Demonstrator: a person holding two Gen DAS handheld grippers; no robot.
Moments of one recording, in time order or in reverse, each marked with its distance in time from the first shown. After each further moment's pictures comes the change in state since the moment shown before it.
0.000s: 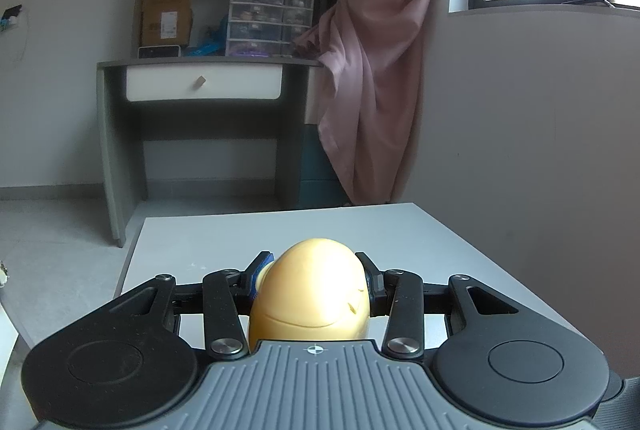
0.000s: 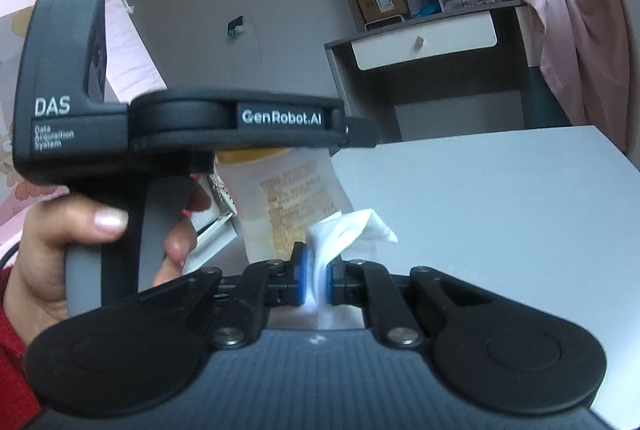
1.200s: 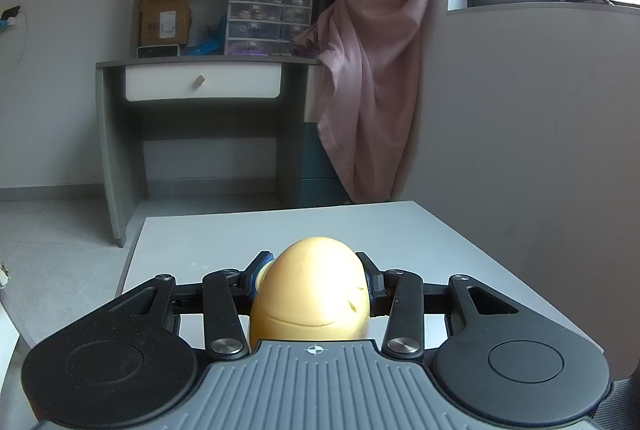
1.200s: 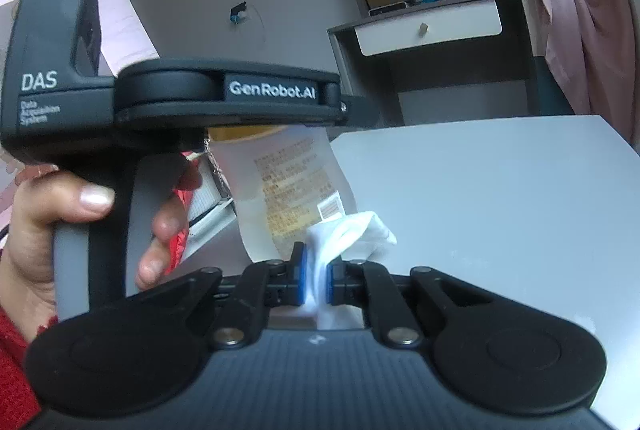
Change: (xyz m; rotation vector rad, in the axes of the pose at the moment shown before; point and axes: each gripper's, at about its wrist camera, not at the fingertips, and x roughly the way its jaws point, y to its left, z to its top) left arm 0.007 0.008 0.002 0.005 0.006 -0.005; right arm 0.005 -0.005 -0.003 -0.002 0.049 0.007
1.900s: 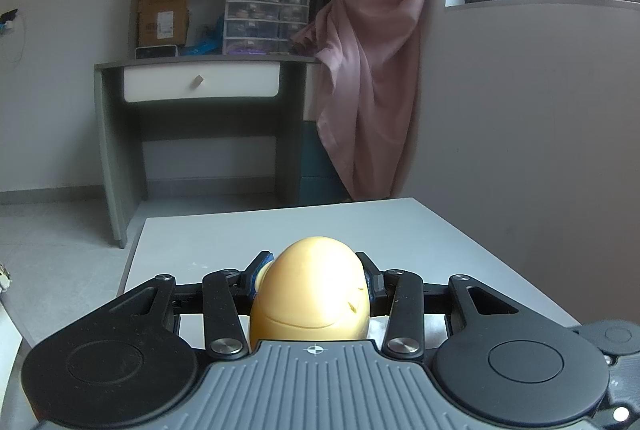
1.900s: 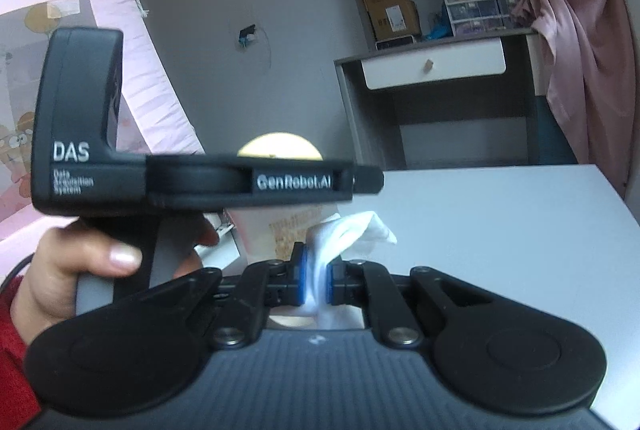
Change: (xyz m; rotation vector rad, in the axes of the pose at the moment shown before) left arm -0.003 -0.002 0.000 0.012 0.006 0.004; right arm -0.018 0.008 0.025 -0.062 -0.091 -0.004
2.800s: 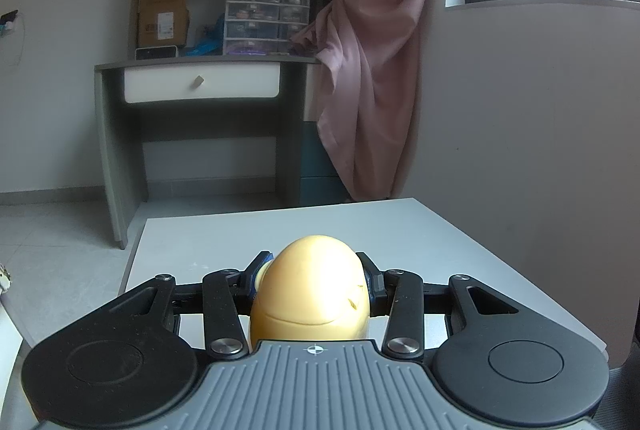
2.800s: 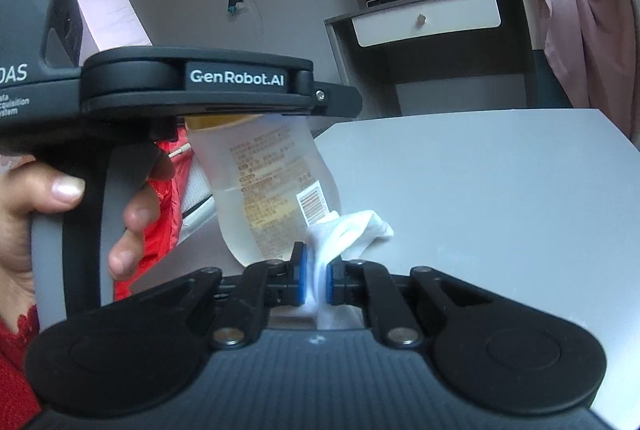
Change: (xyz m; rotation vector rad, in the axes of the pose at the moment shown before) left arm 0.000 0.001 0.001 0.010 0.001 0.000; right arm 0.021 -0.017 -0.026 0.059 0.113 0.002
